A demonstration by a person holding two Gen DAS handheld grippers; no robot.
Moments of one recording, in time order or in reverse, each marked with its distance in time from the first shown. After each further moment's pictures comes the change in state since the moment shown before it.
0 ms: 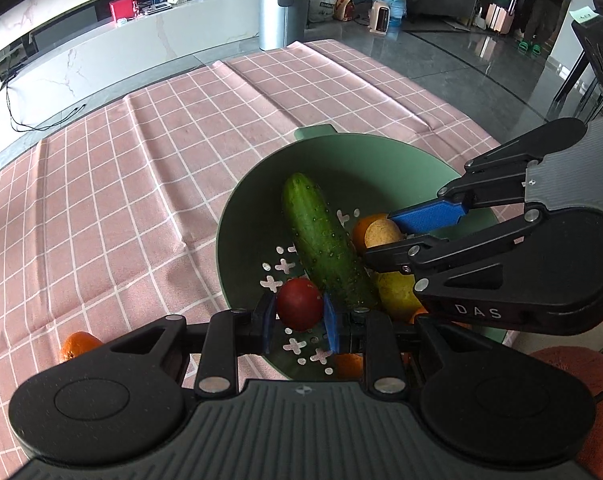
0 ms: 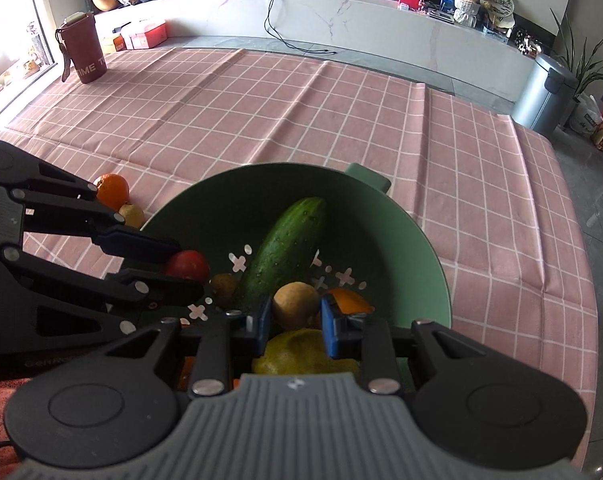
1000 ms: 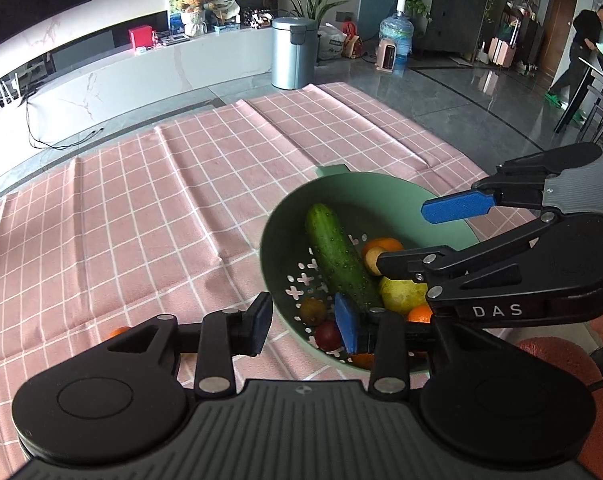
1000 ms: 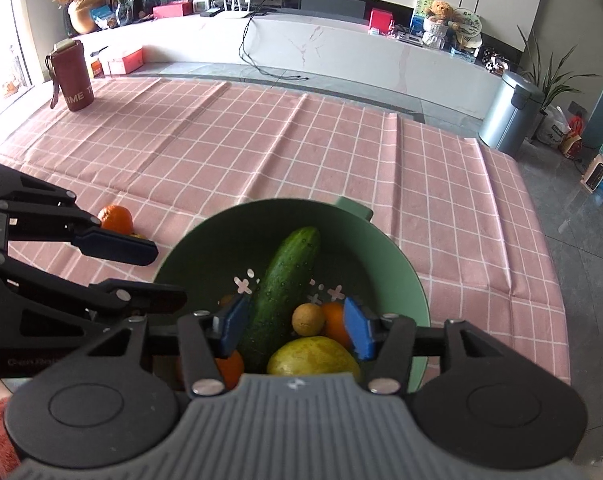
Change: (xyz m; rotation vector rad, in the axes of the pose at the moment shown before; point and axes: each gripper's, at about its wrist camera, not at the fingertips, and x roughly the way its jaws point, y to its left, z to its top) left arm -0.065 0.017 -0.017 -0.042 -0.128 0.018; right arm -0.041 0.025 0.002 0.049 -0.093 -0.093
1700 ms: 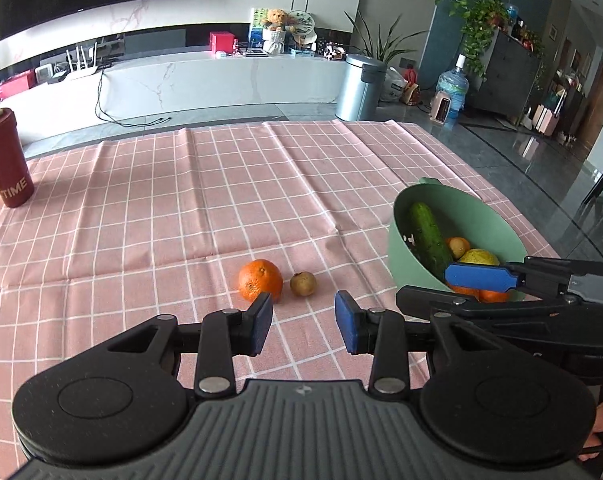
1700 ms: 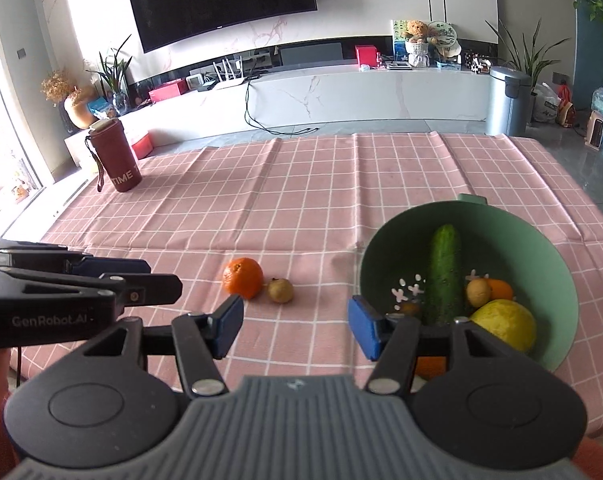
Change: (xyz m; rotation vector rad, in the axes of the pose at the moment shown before) left arm -0.069 0.093 -0.068 -0.203 -0.104 0.060; right arm -0.022 0.122 -0.025 0.232 -0.184 0.074
